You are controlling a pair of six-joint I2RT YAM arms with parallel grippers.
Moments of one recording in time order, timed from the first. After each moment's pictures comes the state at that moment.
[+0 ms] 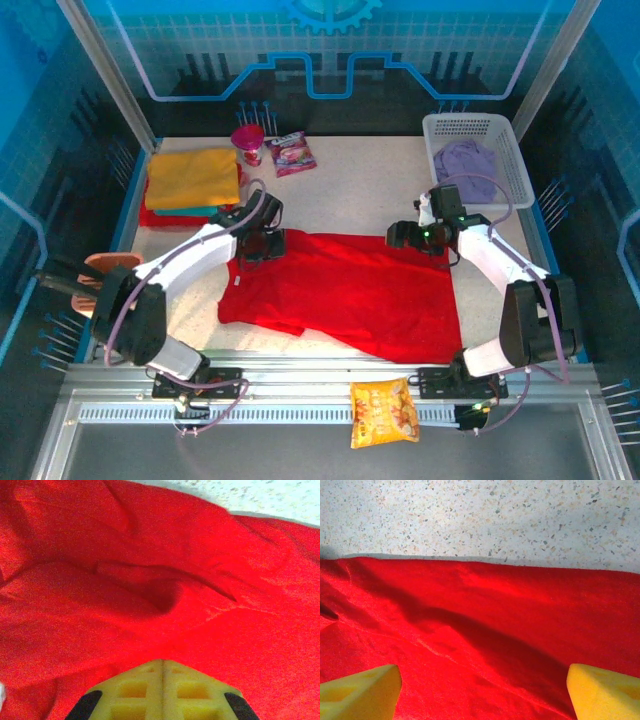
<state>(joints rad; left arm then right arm) -0.46 1.47 1.03 -0.69 0.01 -0.62 0.16 1.45 0.94 -0.56 -0.29 0.31</state>
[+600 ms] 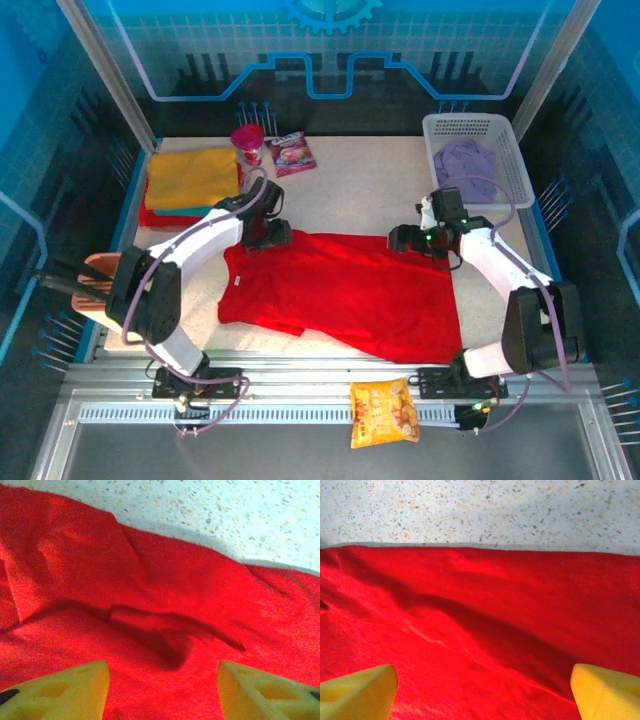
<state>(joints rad) -0.38 1.67 1.17 -0.69 -0.01 -0.61 0.16 1.41 0.92 -0.61 -0.26 0.29</state>
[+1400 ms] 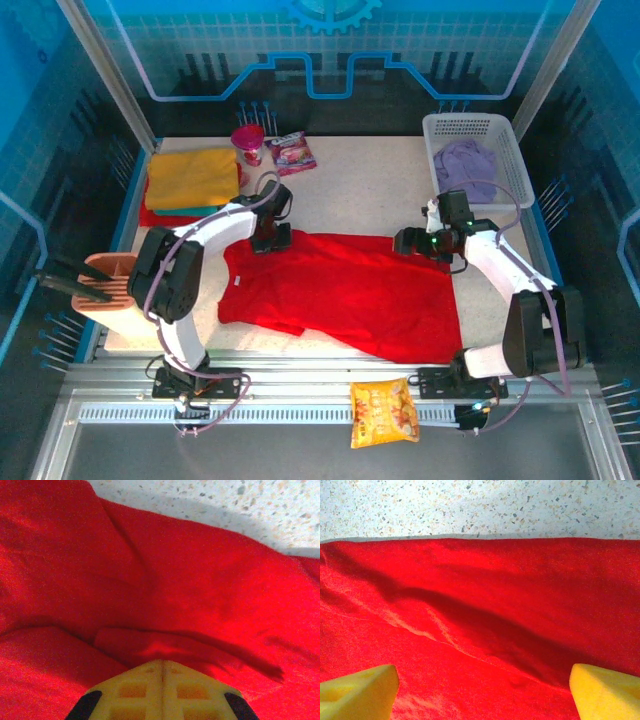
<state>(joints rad) -0.39 1.80 1.21 -0.71 0.01 -0.59 0.12 1.39 0.90 -0.63 -0.28 0.28</state>
